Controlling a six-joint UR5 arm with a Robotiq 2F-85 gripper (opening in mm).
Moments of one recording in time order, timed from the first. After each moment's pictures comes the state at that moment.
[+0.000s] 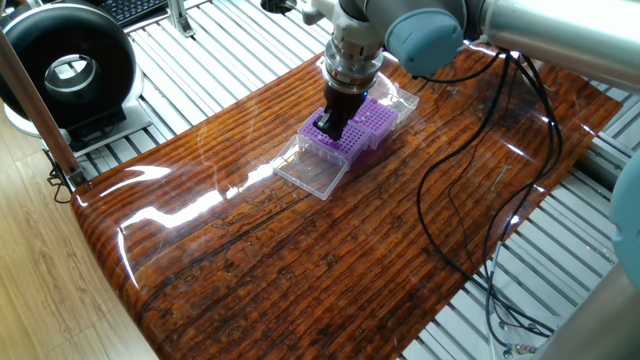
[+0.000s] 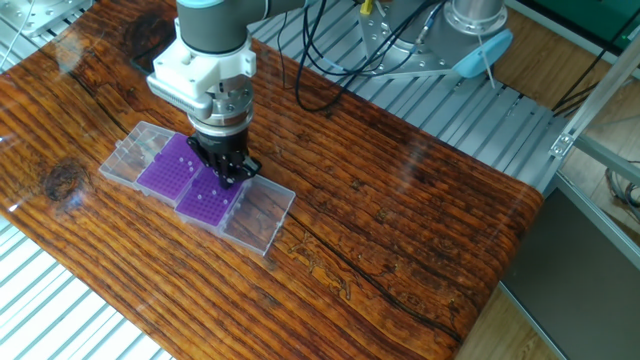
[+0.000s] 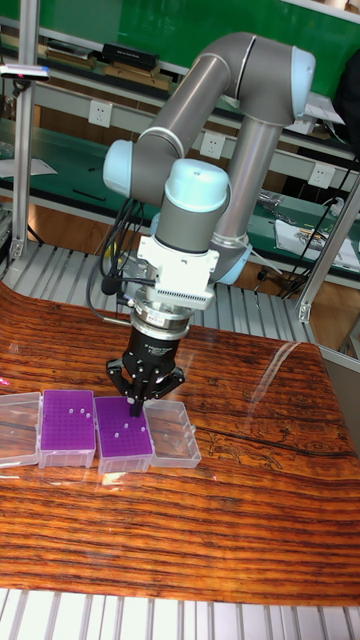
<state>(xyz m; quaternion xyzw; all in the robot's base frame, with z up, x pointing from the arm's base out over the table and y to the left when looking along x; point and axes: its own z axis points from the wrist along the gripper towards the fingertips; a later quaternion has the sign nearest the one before) 0.557 -0.030 0.054 -0.06 1.00 -0.01 0.07</state>
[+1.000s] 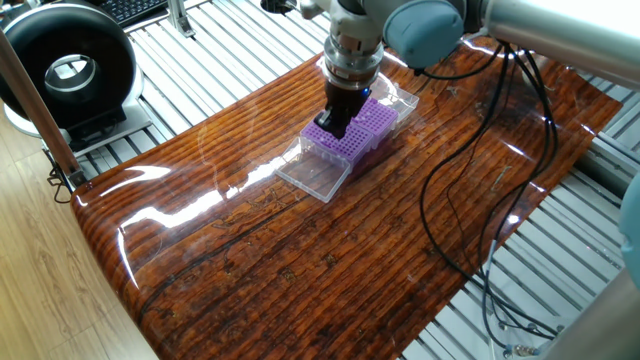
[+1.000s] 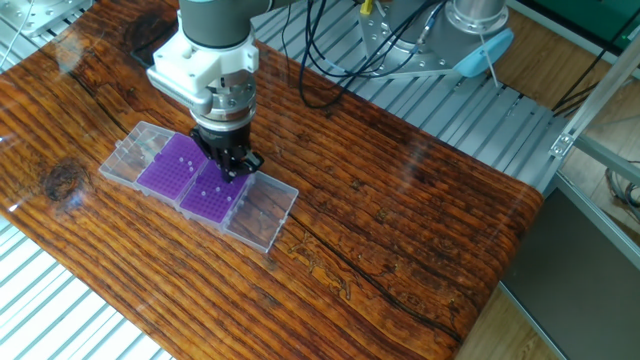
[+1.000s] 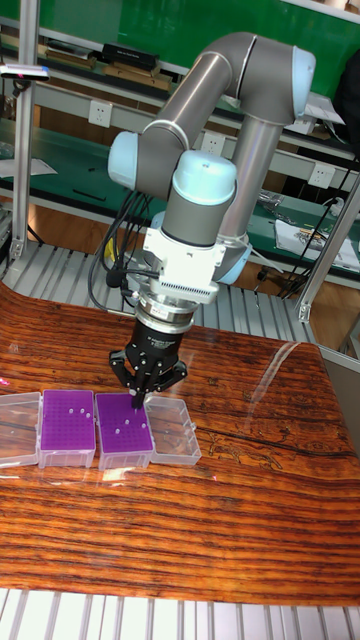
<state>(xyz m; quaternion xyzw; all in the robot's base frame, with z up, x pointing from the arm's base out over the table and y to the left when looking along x) 0.551 -0.028 0.066 -0.04 1.00 -0.02 0.06</state>
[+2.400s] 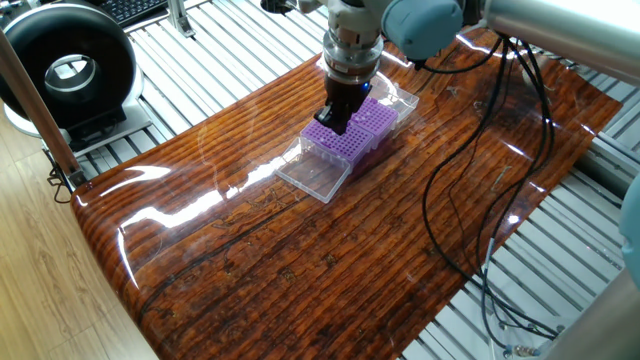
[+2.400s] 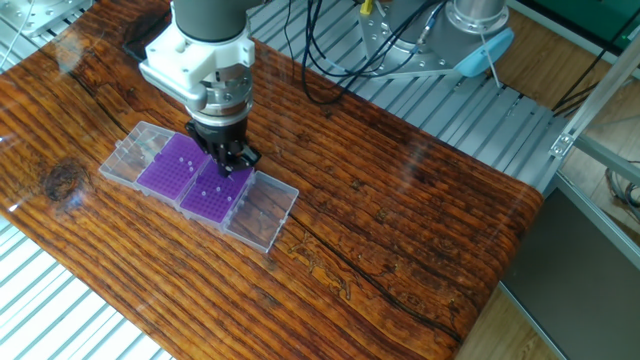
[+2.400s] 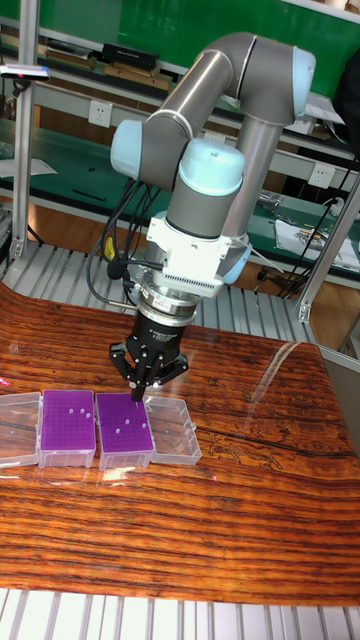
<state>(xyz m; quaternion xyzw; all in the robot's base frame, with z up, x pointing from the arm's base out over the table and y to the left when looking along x) 0.552 -0.034 0.083 -0.05 1.00 -0.03 0.05</state>
